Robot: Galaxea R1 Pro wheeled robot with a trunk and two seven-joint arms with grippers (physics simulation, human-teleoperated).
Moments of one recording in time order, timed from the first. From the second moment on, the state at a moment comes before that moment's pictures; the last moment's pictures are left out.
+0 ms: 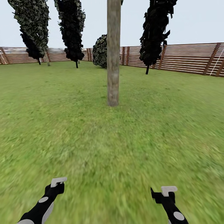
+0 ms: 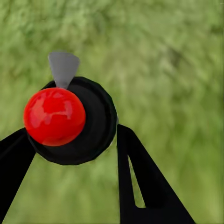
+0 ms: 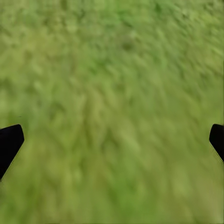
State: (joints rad) left arm -0.51 0.12 0.19 -0.37 -0.07 -0.16 0.01; right arm -0.25 -0.07 -0.04 -0.75 0.06 -0.12 -0.03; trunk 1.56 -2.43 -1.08
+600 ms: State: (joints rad) left arm -0.51 0.12 0.19 -0.37 -0.07 -0.16 0.01; right arm -0.25 -0.07 -0.04 -0.75 0.06 -0.12 -0.03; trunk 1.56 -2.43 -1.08
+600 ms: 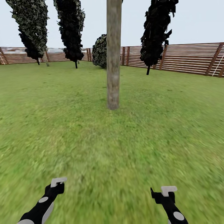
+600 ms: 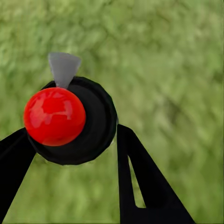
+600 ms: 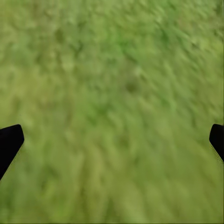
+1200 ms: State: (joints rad) left arm -0.51 0.12 0.19 -0.37 -0.07 -0.16 0.01; right arm -0.25 -0.07 -0.04 -0.75 0.06 -0.12 -0.02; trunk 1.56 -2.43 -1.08
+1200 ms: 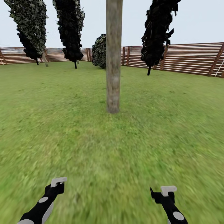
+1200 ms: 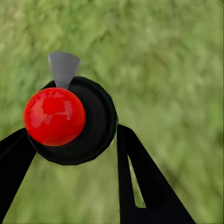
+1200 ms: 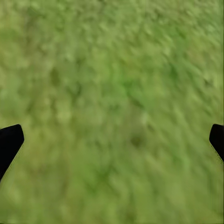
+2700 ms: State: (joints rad) left arm -0.51 0.12 0.19 -0.37 -0.07 -0.16 0.01; right arm -0.25 -0.07 -0.04 -0.75 0.06 -0.12 -0.03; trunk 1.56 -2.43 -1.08
